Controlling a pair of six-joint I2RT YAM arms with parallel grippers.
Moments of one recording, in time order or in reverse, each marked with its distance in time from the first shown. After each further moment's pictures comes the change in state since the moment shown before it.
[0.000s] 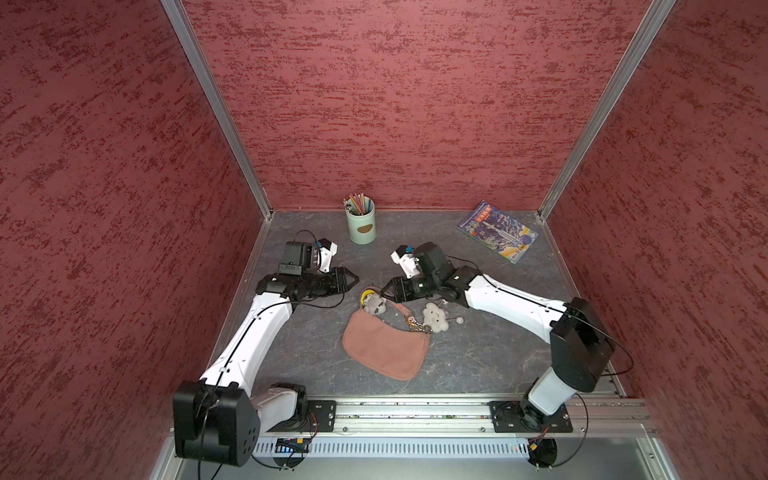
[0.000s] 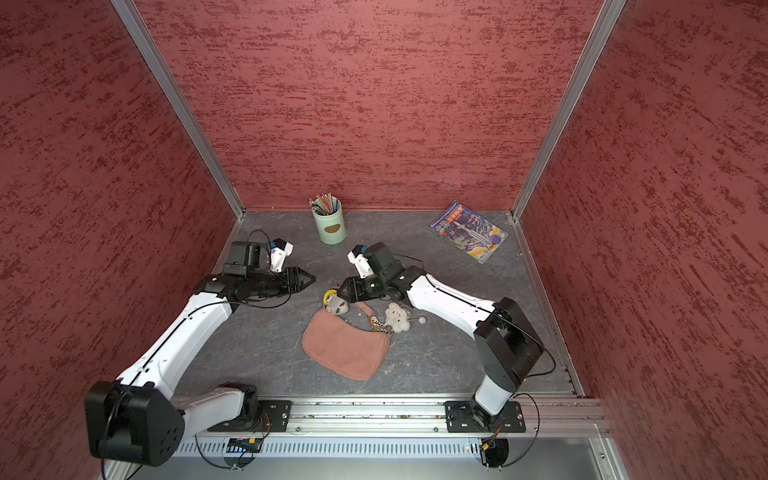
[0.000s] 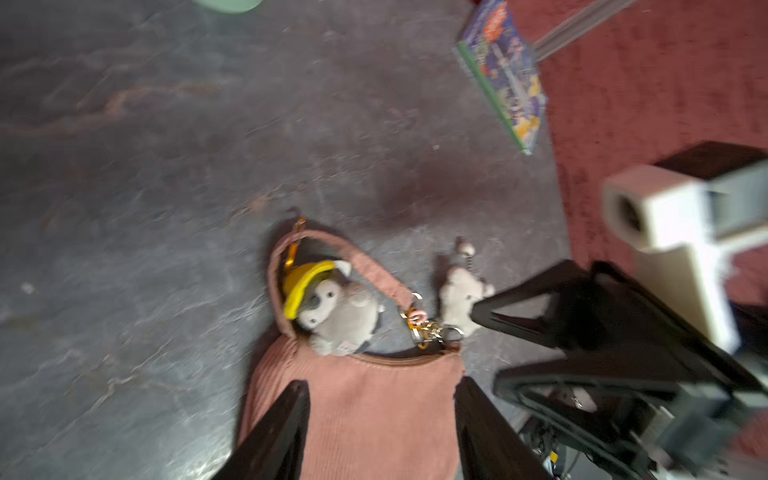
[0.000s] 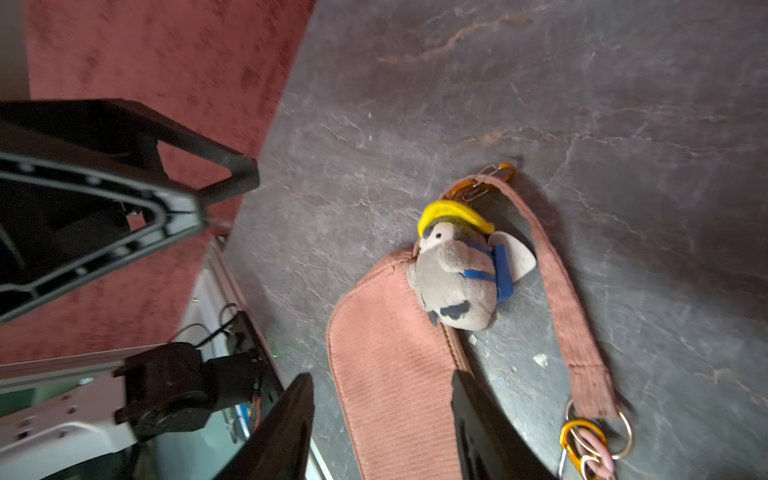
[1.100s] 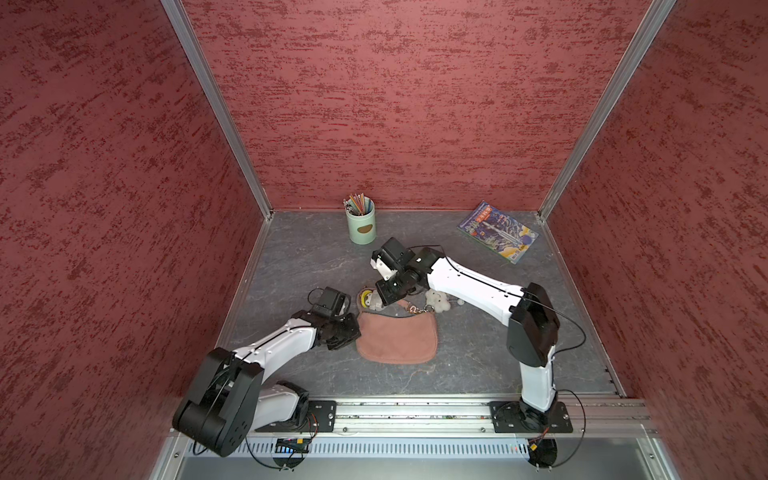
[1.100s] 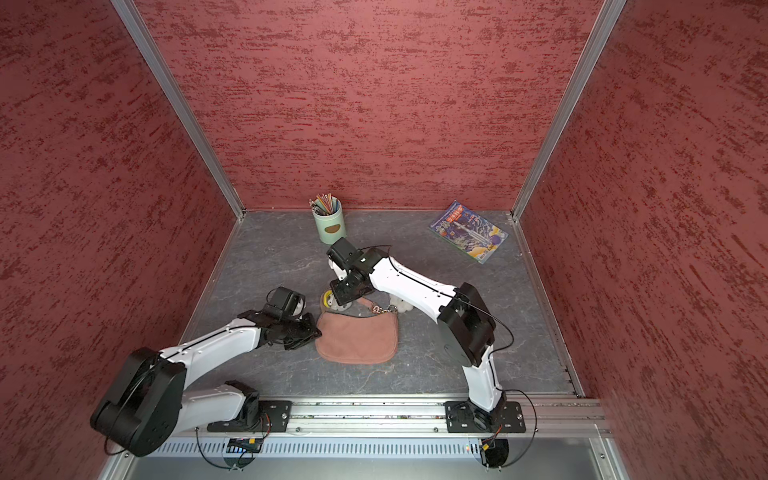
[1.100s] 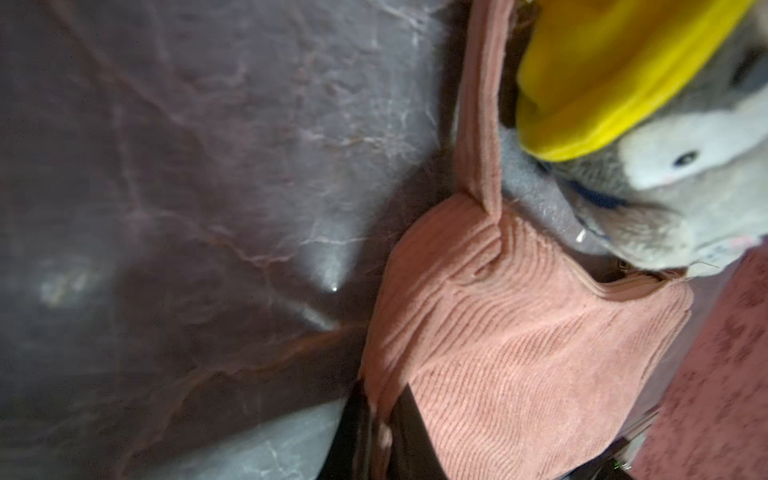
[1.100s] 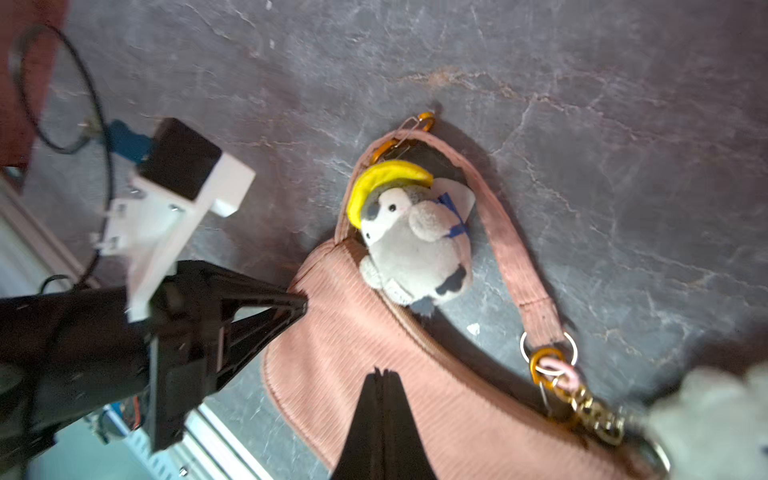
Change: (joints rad) left arm -0.272 0.023 -0.437 0.250 -0.219 -0.512; right arm 0.054 0.220 0.418 -0.510 0.157 -0.146
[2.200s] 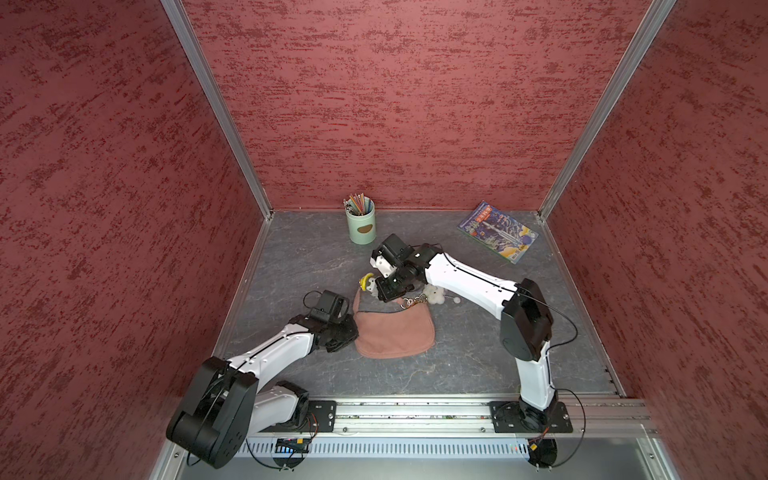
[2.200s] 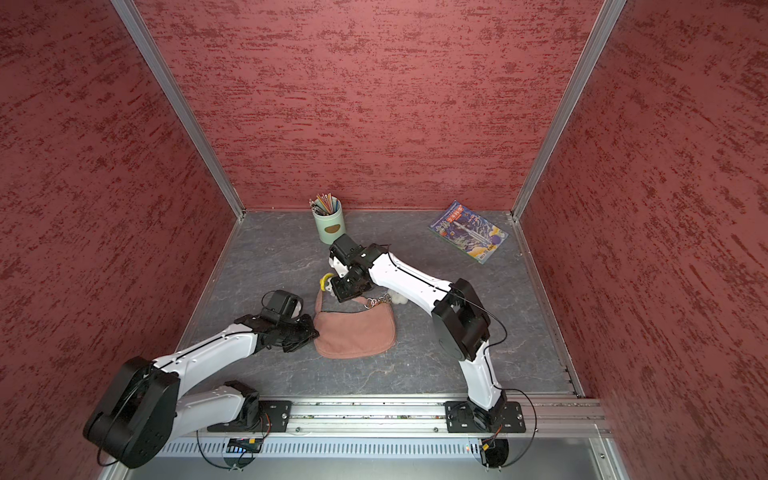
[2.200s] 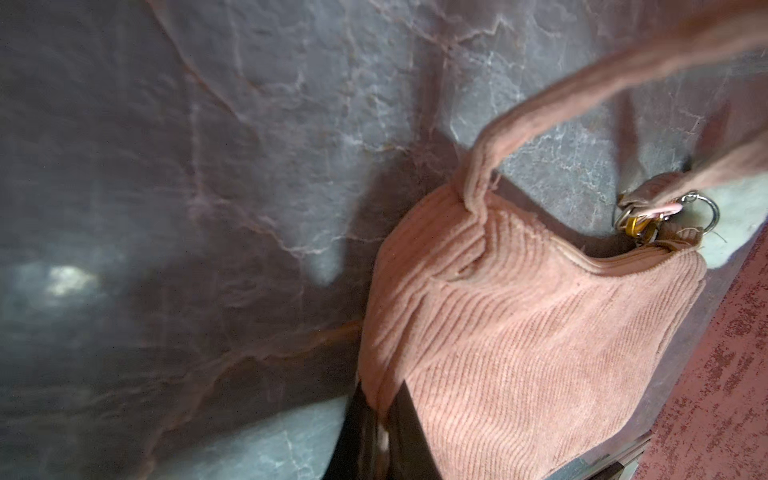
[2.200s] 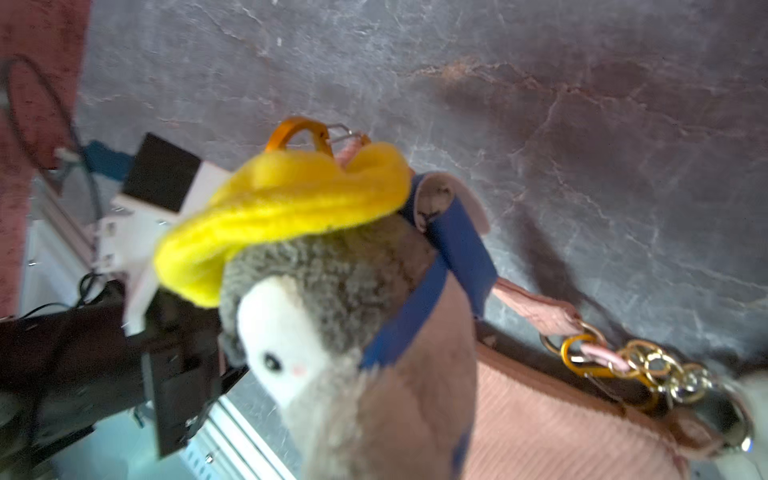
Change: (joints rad) left arm -0.006 -0.032 -0.023 0.015 -0.040 -0.040; right arm -0.037 0.068 0.061 -0.021 -0.095 0.003
